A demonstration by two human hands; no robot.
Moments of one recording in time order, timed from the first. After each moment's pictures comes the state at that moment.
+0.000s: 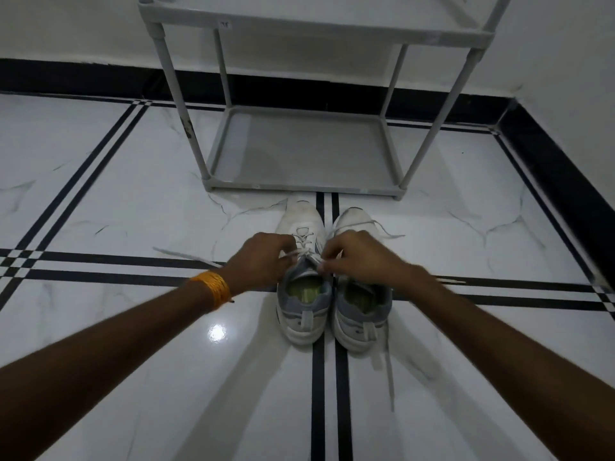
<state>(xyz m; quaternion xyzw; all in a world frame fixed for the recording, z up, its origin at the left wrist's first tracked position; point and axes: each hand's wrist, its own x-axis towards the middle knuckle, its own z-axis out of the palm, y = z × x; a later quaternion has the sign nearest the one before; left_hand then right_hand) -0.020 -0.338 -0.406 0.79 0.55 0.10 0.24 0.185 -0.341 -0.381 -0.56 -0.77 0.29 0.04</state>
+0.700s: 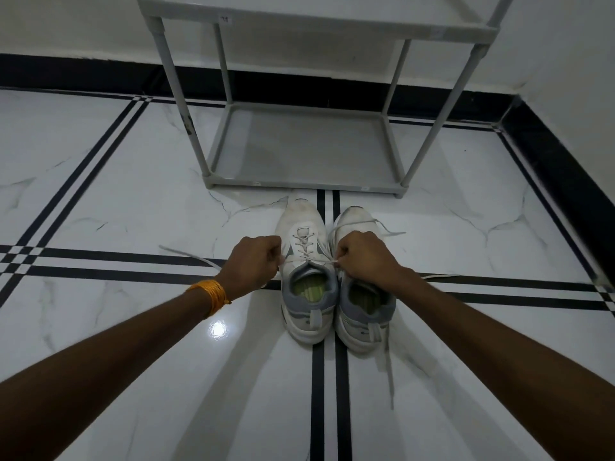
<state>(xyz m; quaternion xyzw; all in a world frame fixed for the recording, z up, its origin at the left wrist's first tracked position) -0.028 -0.346 -0.423 0.73 0.62 0.12 0.24 0.183 -0.334 -0.407 -0.66 -0.71 0.24 0.04</state>
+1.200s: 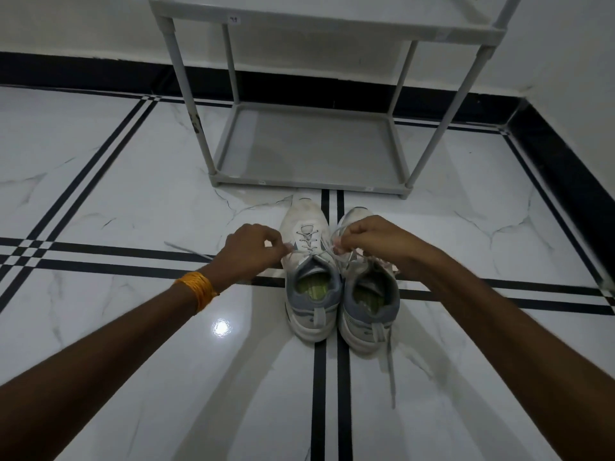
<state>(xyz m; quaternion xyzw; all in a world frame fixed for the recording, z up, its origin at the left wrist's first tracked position) -0.034 -0.348 -0.390 0.68 0.63 0.17 0.33 0.197 -0.341 -0.351 -0.59 -0.61 0.50 0.16</state>
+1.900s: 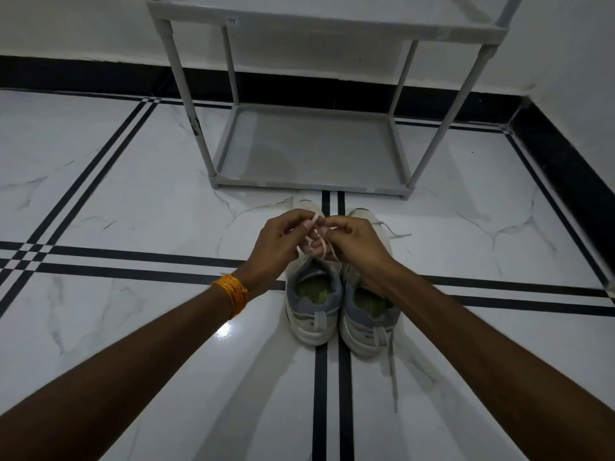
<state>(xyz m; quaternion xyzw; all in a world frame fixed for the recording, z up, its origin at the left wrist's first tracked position) 0.006 -0.346 -0.402 0.59 0.52 0.41 0.46 0.164 -0.342 -0.385 -0.54 -0.50 0.57 0.37</state>
